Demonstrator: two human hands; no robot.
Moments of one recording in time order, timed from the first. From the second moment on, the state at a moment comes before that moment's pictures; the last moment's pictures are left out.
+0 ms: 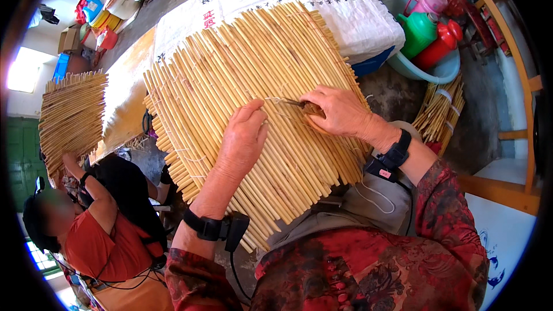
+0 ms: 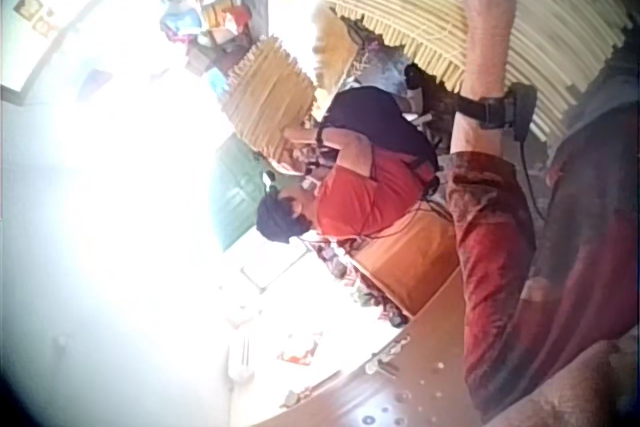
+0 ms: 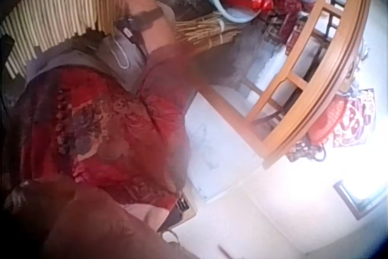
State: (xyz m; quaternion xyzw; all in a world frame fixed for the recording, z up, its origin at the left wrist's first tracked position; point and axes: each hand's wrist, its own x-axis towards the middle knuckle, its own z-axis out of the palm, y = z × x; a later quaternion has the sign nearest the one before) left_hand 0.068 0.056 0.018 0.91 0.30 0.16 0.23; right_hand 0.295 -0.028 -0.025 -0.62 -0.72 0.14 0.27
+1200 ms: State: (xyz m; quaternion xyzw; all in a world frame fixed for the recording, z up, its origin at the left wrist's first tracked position) left_hand 0.106 0.073 0.015 0.93 0.32 0.12 0.13; right_hand 0.301 -0.030 -0.036 -0.58 -0.77 -0.01 0.27
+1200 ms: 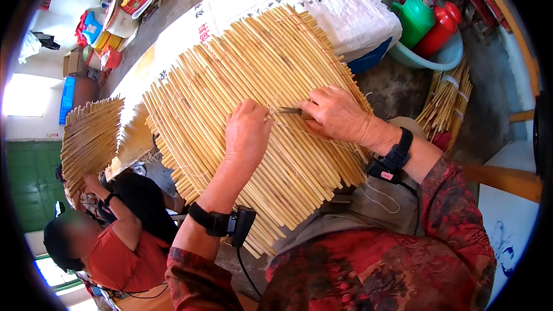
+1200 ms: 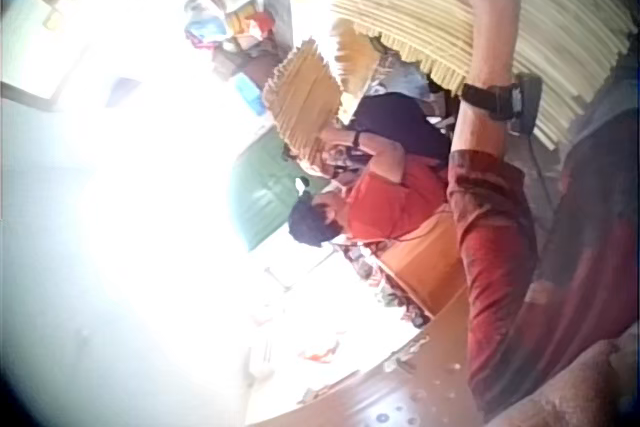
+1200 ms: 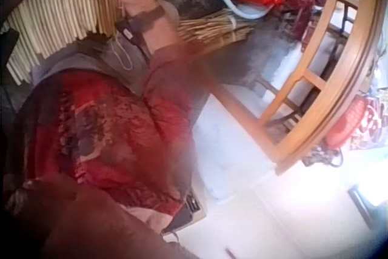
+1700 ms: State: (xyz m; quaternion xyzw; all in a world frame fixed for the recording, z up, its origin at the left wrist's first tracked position) left_hand 0.115 0.087 0.000 0.96 0.26 0.06 0.02; right_hand 0.298 -0.028 -0.039 -0.57 -0.76 0.02 0.30
